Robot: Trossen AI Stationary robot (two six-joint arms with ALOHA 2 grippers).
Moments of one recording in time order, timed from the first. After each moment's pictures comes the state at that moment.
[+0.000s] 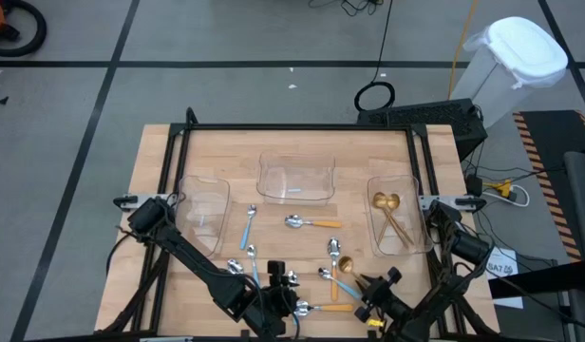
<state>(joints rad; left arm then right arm) -0.67 2.06 1.59 -0.50 -0.63 -0.37 1.07 2.15 1.26 -1.11 0.89 1.97</state>
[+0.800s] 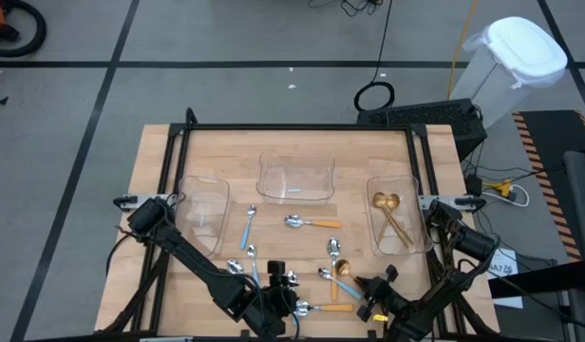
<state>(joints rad) -0.67 2.06 1.59 -0.50 -0.63 -0.37 1.07 2.14 1.08 -0.84 0.92 1.96</state>
